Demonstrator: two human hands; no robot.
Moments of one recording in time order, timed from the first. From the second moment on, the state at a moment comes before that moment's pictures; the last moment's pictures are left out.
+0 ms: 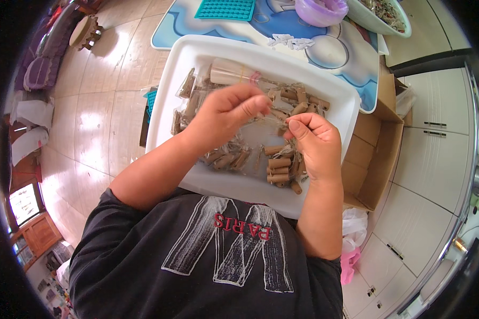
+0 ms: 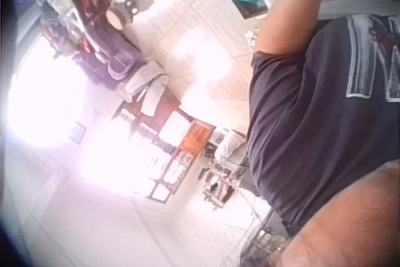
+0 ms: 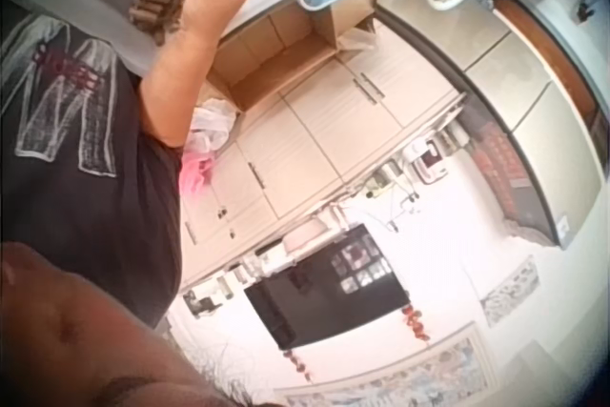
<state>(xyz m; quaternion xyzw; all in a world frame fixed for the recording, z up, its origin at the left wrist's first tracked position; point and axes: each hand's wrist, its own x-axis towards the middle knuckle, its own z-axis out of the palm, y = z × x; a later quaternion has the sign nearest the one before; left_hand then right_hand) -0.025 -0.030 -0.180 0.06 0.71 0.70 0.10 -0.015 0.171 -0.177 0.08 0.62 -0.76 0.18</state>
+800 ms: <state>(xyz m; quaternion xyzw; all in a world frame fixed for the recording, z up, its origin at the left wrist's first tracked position) -0.035 -0.032 -0.197 0.18 0.63 0.75 0.10 -0.002 0.151 -0.174 0.00 0.66 -0.75 0.05</state>
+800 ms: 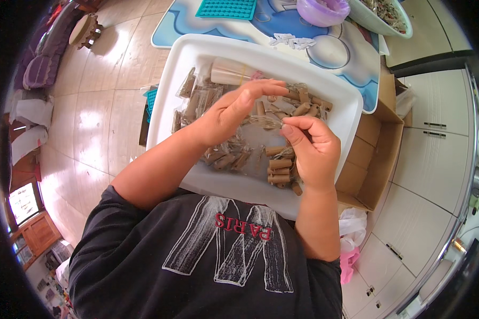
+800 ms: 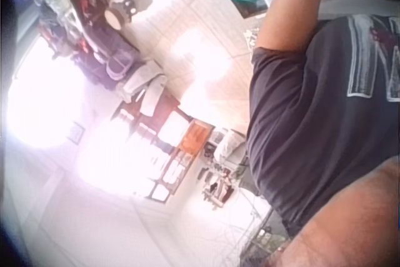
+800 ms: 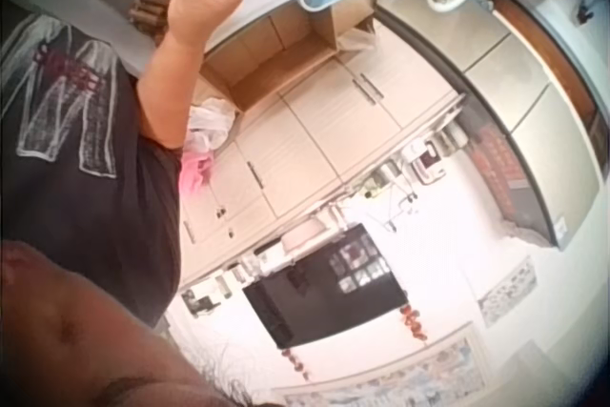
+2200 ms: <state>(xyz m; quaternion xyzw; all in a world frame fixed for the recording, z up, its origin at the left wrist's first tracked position) -0.071 -0.079 -0.188 -0.04 0.99 0.12 -0.04 -0.007 0.156 -0.180 0.01 0.70 -0.71 -0.01</state>
